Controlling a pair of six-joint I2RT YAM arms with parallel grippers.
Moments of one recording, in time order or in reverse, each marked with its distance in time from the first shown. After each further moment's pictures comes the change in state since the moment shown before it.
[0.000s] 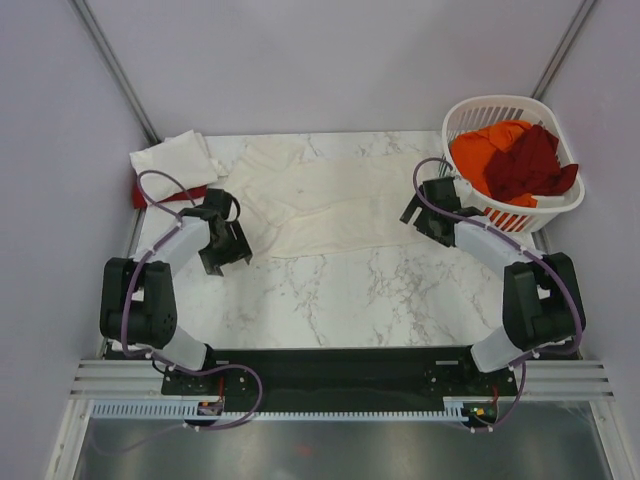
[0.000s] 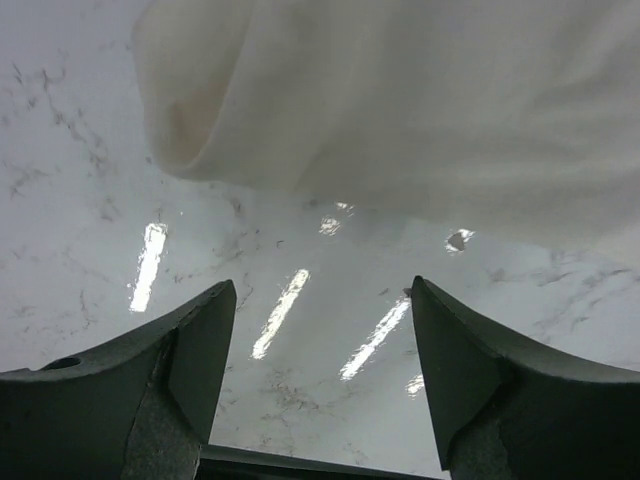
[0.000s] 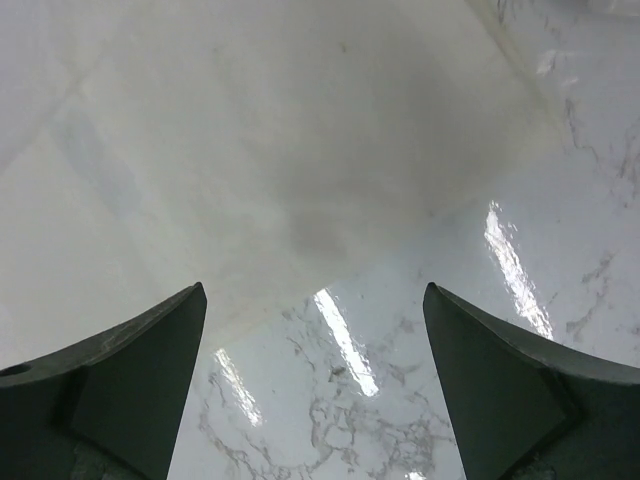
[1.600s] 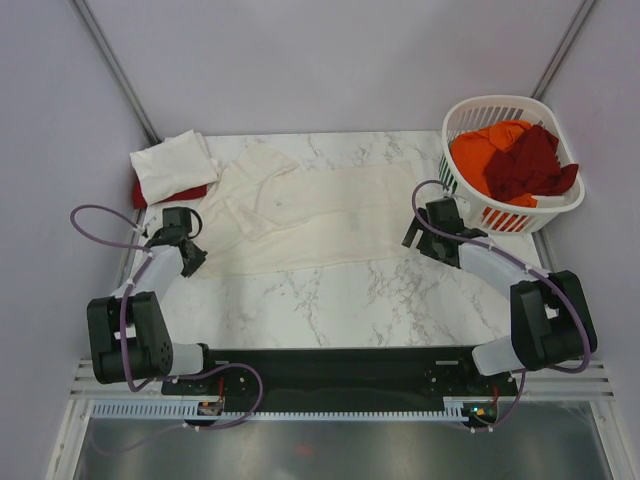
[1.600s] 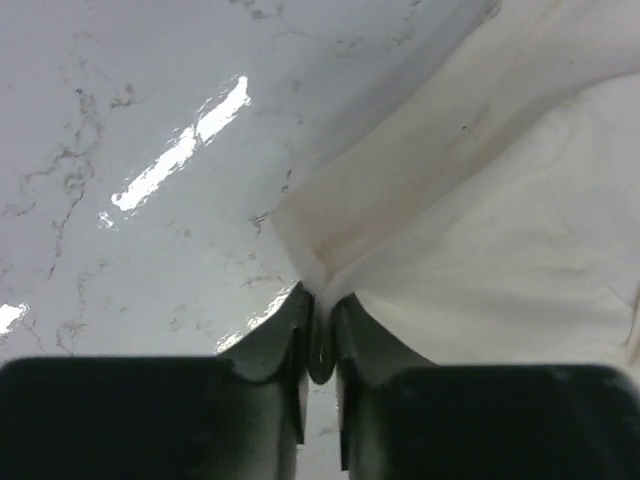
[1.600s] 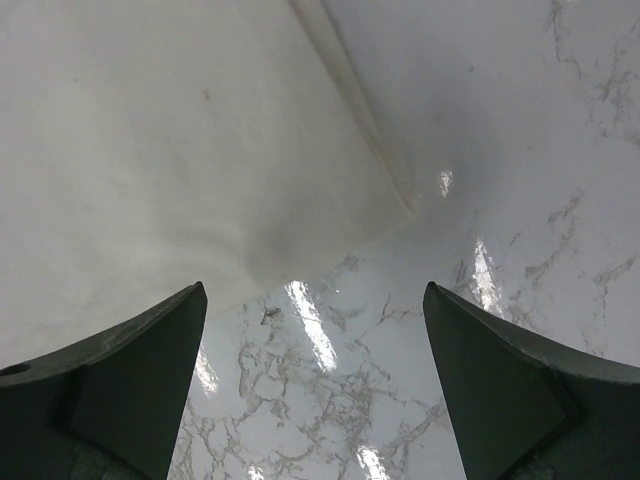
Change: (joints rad) left arm 0.248 -0.197 -0.272 0.271 -0.215 -0.168; right arm 0.008 -0.108 -0.214 0.047 -0.063 -0.097
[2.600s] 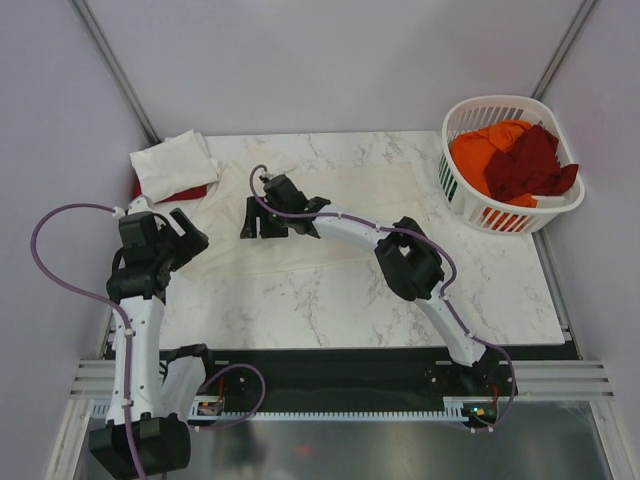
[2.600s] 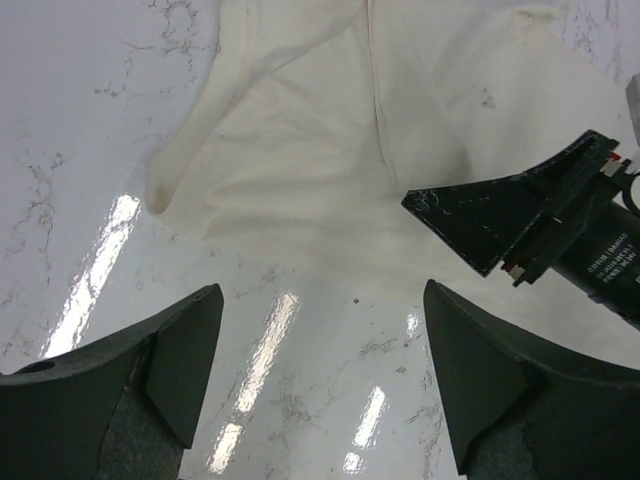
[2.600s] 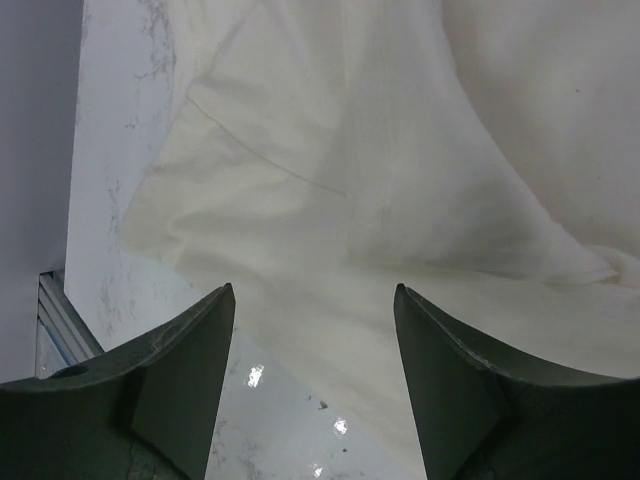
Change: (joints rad) left arm 0.084 -0.530 0.108 -0.236 0.372 0.265; right arm 0.612 0.926 1.185 0.029 -0.406 0.082
